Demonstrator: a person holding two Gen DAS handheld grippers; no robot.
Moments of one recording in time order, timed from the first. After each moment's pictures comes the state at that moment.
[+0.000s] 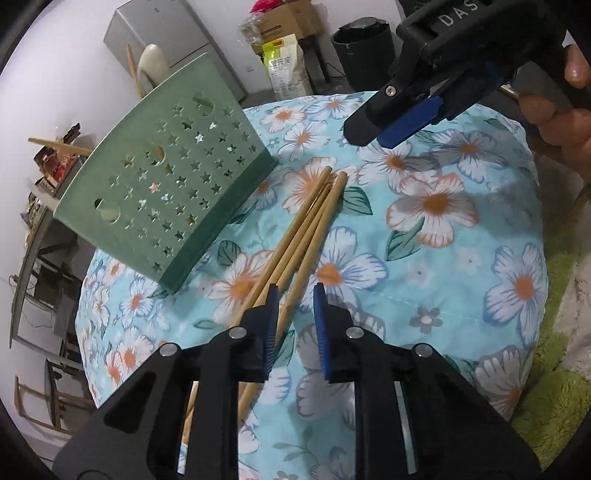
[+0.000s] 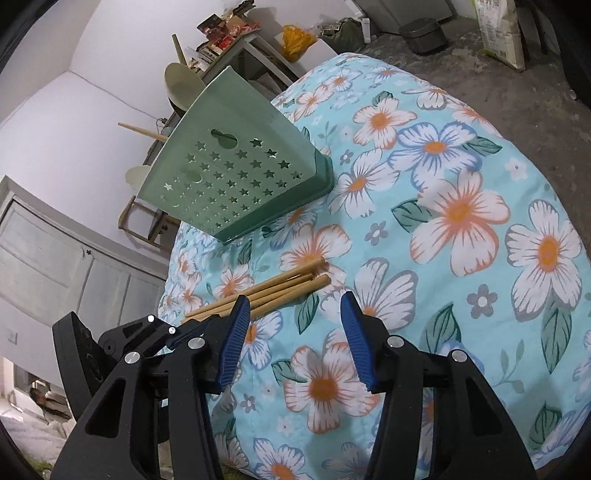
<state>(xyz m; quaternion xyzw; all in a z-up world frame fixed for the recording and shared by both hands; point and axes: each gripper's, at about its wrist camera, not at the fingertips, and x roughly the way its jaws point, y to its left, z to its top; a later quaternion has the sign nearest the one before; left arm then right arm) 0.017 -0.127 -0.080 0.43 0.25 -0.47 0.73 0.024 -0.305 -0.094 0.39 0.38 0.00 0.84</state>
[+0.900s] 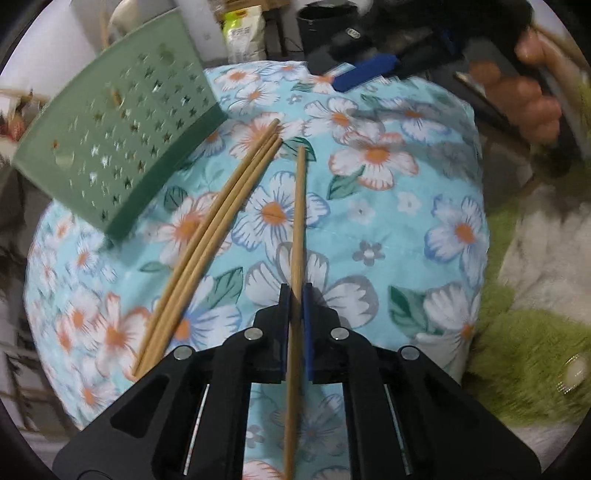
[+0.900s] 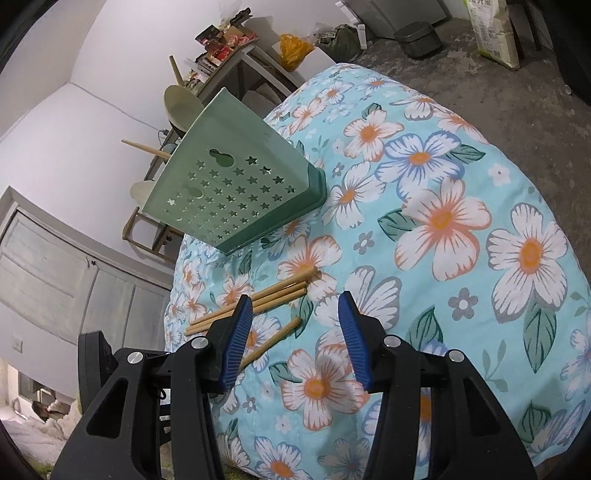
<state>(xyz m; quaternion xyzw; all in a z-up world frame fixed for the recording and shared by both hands) 0.025 -0.099 -0.082 0.38 0.37 -0.53 0.66 0.012 -0.317 -0.090 0.40 0.36 0.00 0.84</state>
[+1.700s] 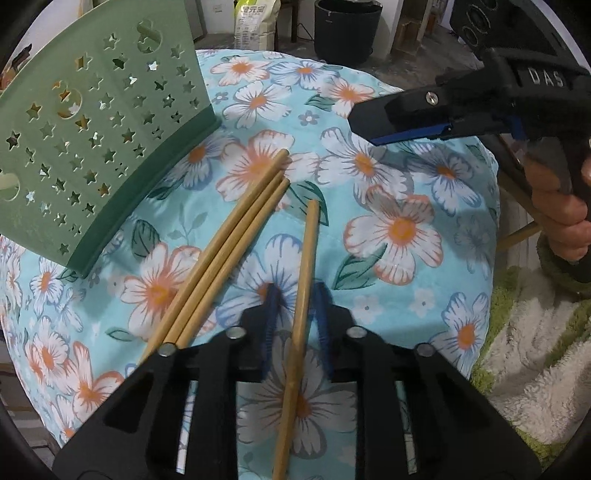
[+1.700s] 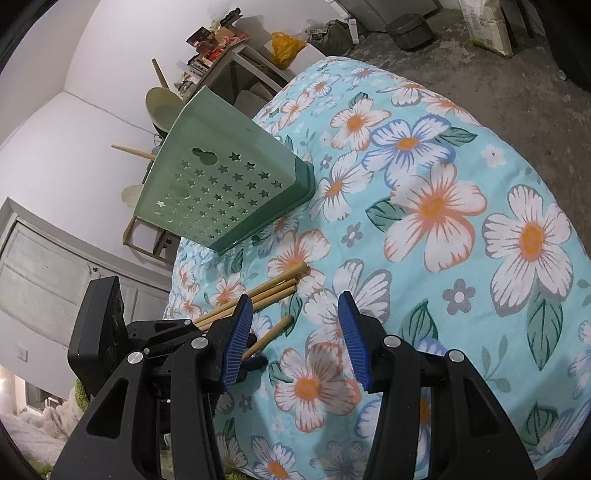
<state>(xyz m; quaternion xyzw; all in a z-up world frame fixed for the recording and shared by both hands) 0.043 -0.172 -0.091 0.35 0.43 -0.53 0.64 0.011 -0.322 -0.103 0.42 0.36 0.00 0.83</state>
